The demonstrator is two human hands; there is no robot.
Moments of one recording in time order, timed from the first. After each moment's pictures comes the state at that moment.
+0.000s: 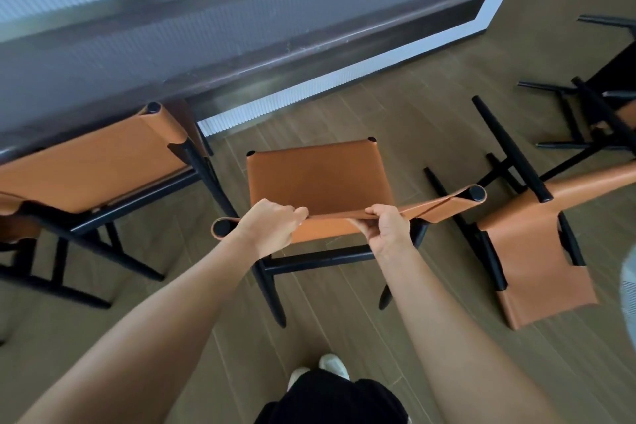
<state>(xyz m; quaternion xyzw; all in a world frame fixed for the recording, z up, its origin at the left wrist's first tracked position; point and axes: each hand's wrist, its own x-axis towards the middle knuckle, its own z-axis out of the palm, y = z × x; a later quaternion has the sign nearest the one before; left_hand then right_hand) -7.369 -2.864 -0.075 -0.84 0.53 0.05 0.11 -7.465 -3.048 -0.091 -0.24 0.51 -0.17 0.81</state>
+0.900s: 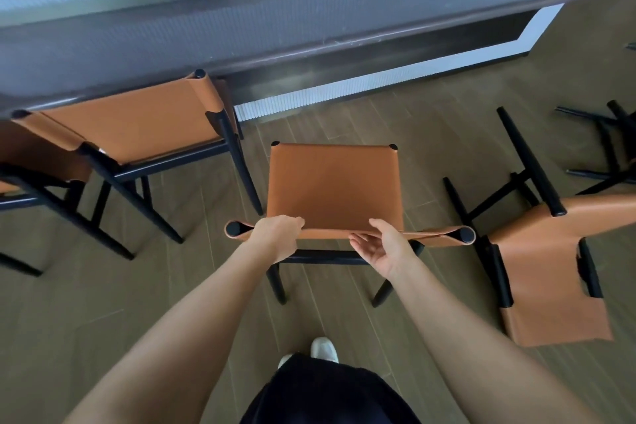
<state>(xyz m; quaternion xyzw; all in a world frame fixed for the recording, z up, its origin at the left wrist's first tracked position) -7.477 -2.841 -0.097 -0.93 0.31 0.21 0.03 -7.563 -3.032 -0.111 -0.31 0.50 0.04 0.81</state>
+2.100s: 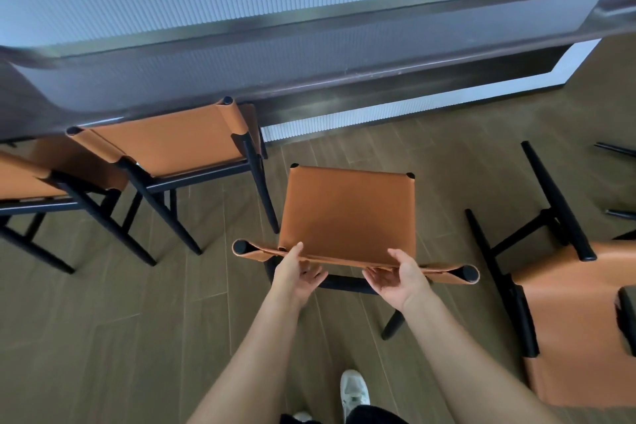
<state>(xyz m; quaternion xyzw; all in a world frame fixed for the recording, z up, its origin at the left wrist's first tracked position) -7.522 -2.879 -0.093 -0.41 -0.41 0.25 -0.78 -7.569 -3.058 -0.105 -0.23 0.51 0.04 0.83</state>
